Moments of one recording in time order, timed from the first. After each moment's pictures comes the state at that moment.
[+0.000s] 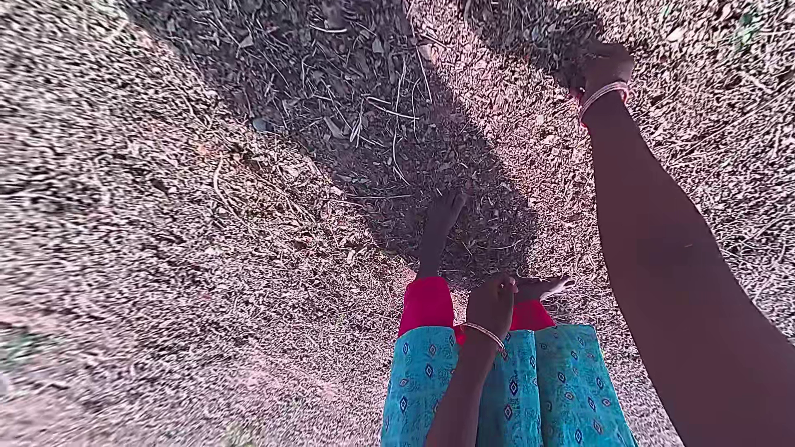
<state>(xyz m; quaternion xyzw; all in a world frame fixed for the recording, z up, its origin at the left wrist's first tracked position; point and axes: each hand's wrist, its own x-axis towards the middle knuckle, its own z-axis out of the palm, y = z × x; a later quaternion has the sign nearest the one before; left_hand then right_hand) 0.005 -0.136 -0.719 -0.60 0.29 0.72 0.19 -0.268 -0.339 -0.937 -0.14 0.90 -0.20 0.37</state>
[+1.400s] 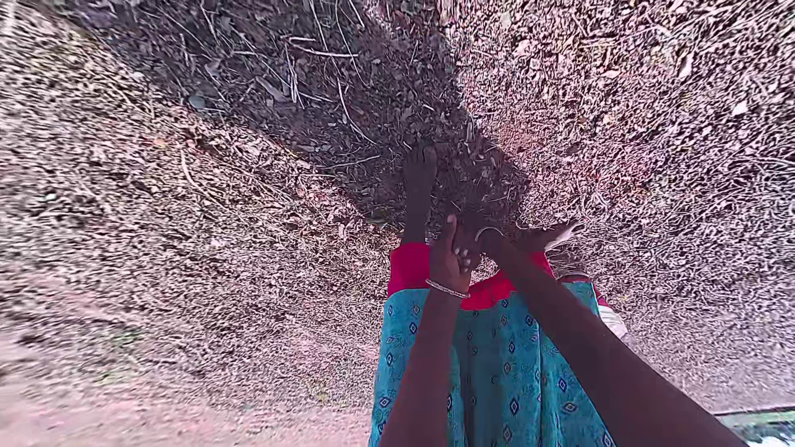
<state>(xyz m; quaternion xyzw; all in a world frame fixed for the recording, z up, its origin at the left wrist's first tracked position) 0.011 -0.097 -0.740 -0.61 -0.10 0.76 -0.22 -0.060 -0.036 -0.873 -0.34 0.55 0.32 0.69</state>
